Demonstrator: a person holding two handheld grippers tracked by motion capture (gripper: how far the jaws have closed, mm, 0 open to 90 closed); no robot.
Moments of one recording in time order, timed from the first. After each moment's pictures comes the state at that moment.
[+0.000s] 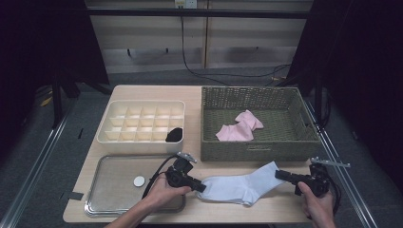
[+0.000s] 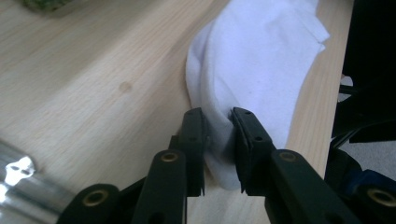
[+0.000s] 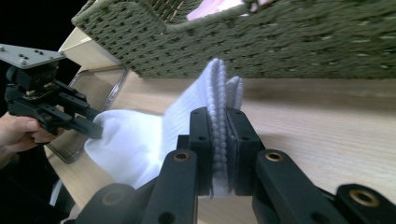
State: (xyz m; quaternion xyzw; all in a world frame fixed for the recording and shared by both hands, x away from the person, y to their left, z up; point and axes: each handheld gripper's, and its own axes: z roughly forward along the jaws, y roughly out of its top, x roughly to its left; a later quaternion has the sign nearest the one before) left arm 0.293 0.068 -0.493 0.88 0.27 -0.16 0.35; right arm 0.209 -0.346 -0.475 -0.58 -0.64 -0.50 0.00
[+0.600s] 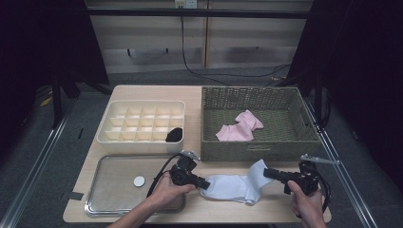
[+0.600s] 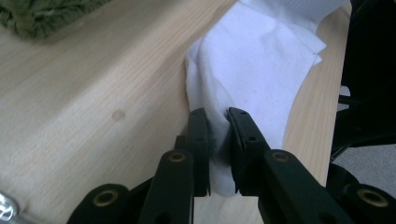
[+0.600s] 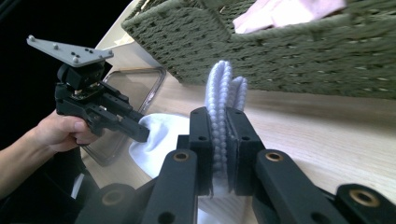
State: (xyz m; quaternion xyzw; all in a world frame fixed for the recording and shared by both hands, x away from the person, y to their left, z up) left arm 0.299 0.056 -0.493 0.87 0.29 -0.16 0.36; right arm 0.212 -0.310 -0.459 -0.55 -0.65 -0.52 0.02
